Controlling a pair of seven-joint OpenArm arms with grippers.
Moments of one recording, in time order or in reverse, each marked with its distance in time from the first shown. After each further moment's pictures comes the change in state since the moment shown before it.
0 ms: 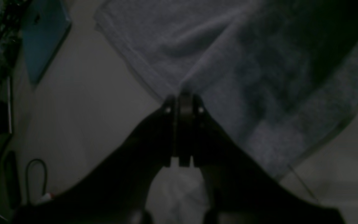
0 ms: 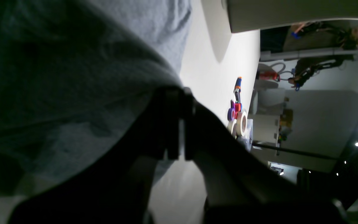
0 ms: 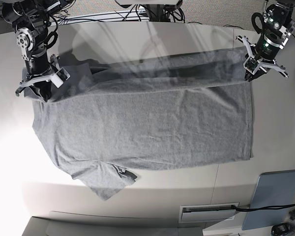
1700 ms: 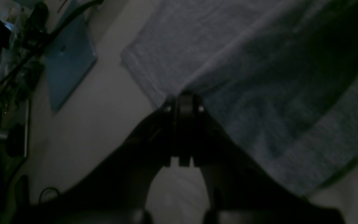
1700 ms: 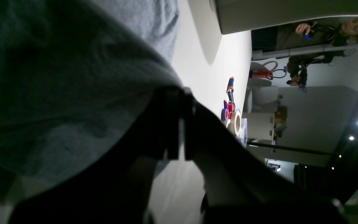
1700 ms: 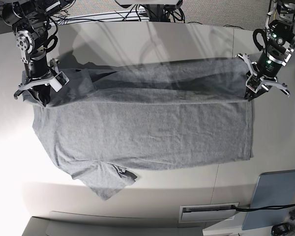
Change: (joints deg) left arm -9.2 -0.2 0.0 -0.9 -1.7 -3.2 -0.3; right arm 1.7 -0.2 0.0 0.0 0.0 -1.0 -0.3
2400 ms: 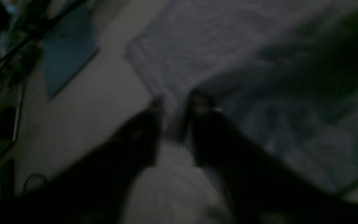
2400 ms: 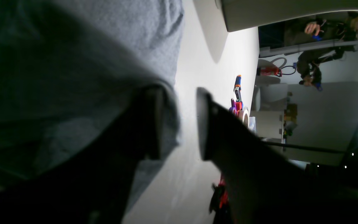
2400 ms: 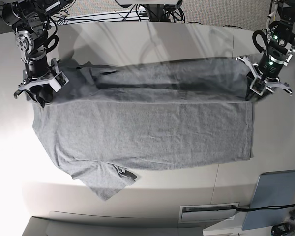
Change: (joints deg) left arm -0.1 0.0 0.0 -1.7 -5.6 4.2 -0.4; right arm 0.0 0.0 0.0 0.0 2.6 0.0 0.0
